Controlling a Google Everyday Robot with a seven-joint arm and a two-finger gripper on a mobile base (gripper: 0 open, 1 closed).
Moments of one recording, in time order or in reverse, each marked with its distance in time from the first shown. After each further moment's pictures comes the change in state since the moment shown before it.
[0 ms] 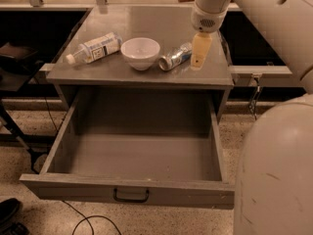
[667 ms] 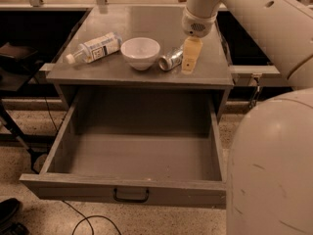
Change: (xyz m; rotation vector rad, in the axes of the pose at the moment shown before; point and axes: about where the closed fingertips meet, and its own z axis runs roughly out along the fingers) arm -0.021 0.014 0.018 -0.074 -0.036 -0.012
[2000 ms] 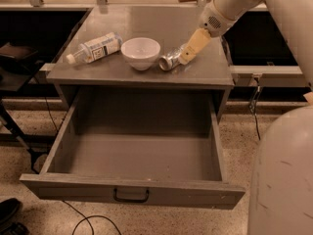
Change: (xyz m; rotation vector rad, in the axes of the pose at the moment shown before) arm 0.009 -0.010 -0.012 -0.077 -0.335 0.392
